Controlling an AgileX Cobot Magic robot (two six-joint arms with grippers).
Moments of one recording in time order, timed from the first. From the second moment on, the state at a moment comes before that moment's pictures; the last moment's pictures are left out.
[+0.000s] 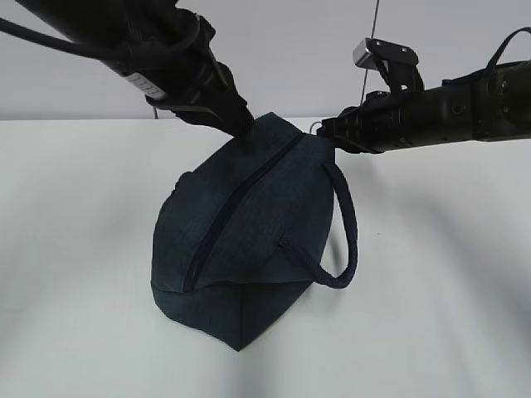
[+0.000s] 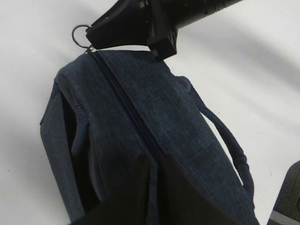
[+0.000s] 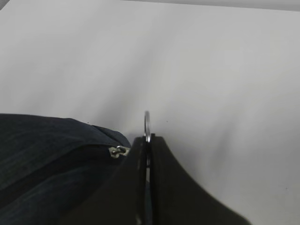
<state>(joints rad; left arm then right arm) -0.54 1.67 -1.47 -0.45 0.88 0.54 0.12 1.95 -1.23 -1.47 -0.45 1.52</state>
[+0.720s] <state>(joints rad) -0.54 1.67 -1.47 -0.36 0.78 0.50 0.12 1.95 -1.23 -1.46 -0.48 1.52</state>
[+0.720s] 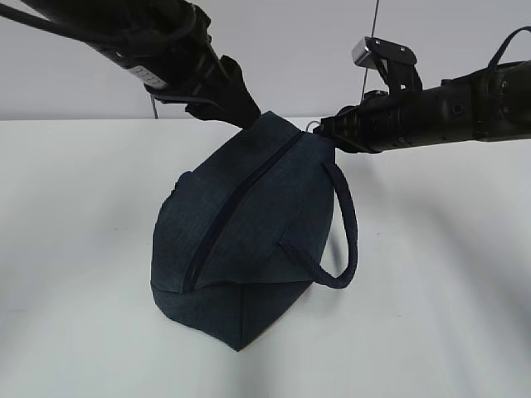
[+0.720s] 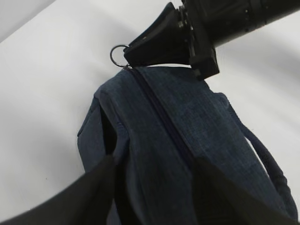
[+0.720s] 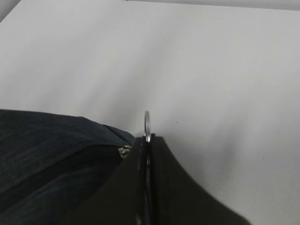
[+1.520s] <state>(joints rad) -0.50 1.82 -1.47 -0.39 0.79 0.42 0.12 1.95 -1.23 -1.46 -0.49 1.52</state>
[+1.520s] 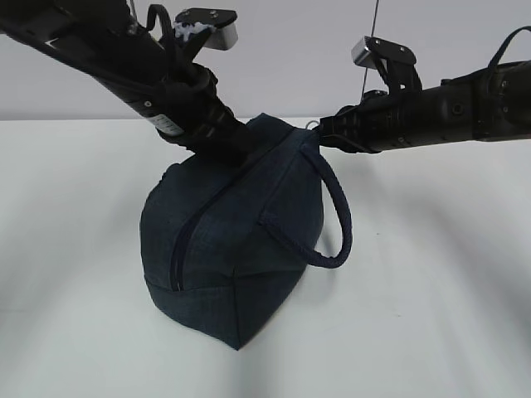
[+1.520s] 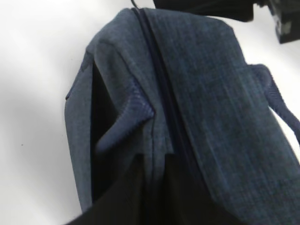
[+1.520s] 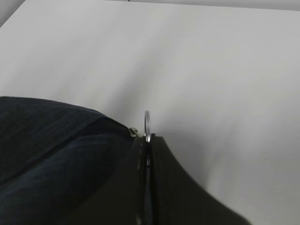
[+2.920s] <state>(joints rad) -0.50 1.68 -1.46 -0.48 0.89 0.52 0.11 2.01 -1.24 -1.43 -0.51 1.51</state>
